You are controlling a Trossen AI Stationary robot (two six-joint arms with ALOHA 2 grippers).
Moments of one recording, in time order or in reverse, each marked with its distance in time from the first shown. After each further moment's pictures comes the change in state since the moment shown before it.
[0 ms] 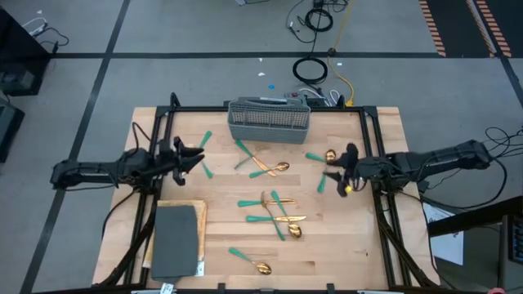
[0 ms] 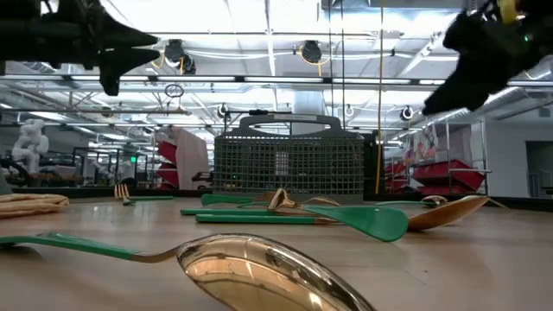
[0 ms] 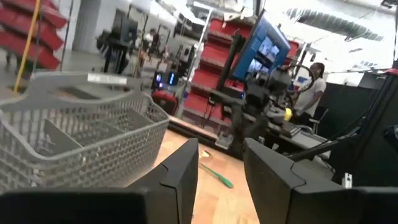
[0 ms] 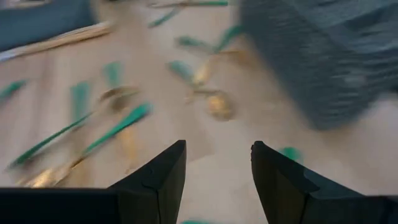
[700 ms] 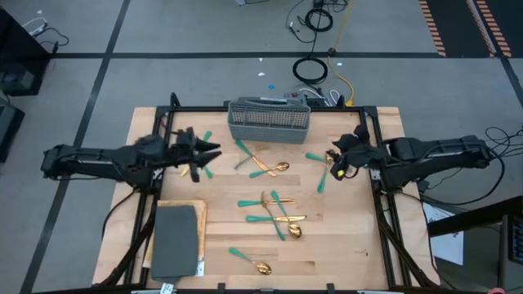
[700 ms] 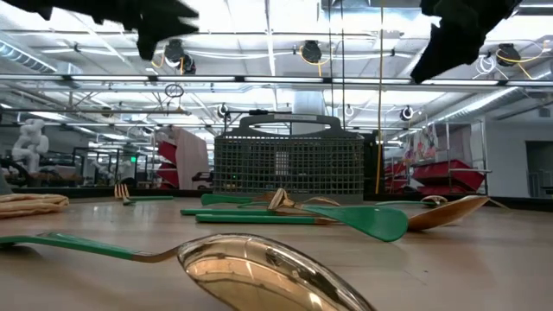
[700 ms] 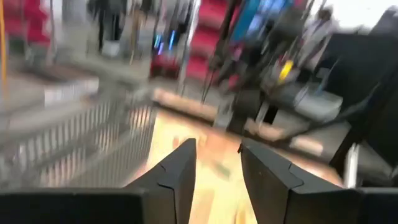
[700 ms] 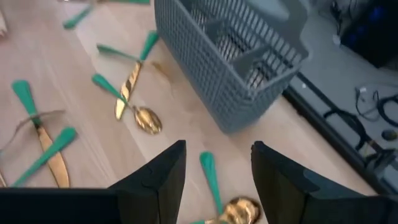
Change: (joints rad) left arm -0.001 0.473 0.411 -0.160 0.035 0.056; right arm -0.063 0.279 0.432 -0.421 0.184 0.071
